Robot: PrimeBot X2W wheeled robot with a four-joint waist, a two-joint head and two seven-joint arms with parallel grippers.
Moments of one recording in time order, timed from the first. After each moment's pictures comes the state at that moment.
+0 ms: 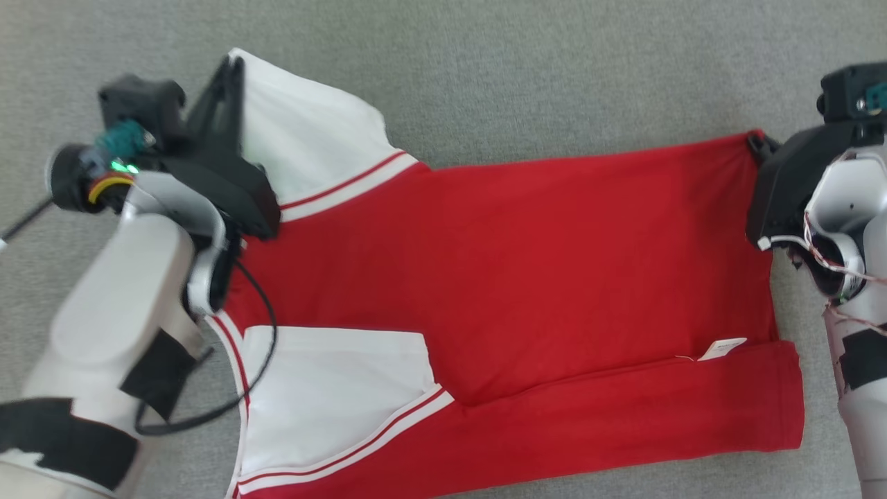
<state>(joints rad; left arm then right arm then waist) -0.98 0.35 -0.58 0.62 -0.67 0.07 -0.10 -0.78 -0.30 0.03 0.44 0.22 0.13 0.63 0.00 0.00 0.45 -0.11</state>
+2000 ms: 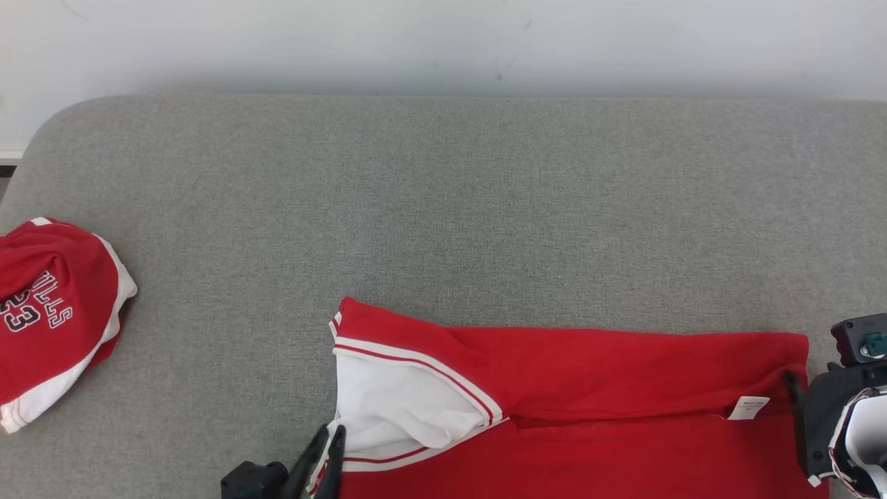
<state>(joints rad) -0.16 0.36 -0.68 0.24 -0.70 0.18 -0.24 -0.17 -0.43 -0.02 0.22 0.15 0.13 0.60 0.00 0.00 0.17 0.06</state>
